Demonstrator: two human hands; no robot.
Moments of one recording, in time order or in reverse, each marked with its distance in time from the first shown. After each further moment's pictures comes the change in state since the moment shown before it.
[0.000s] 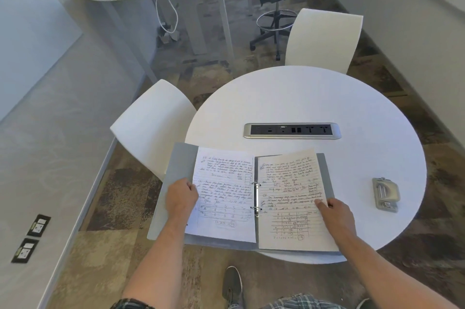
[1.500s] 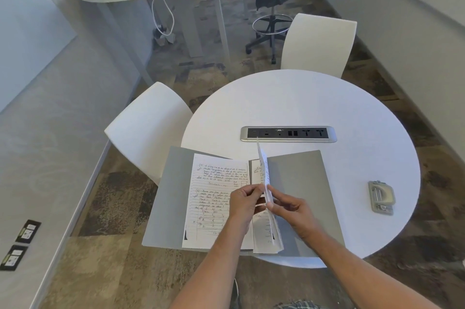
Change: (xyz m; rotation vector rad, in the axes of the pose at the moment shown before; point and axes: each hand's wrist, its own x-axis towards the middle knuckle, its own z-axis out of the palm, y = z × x) left_hand -0.092 0.115 0.058 -1.228 -0.631 -0.202; right_hand -0.048 -0.064 0.033 0.662 -0.555 -0.373
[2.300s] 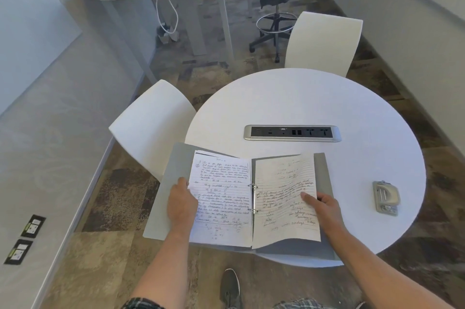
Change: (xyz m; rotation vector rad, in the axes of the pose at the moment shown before) left_hand 0.024 0.030 -0.153 1.235 0.643 0.263; right_hand 0.001 0.012 -0.053 -0.007 0.407 0.203
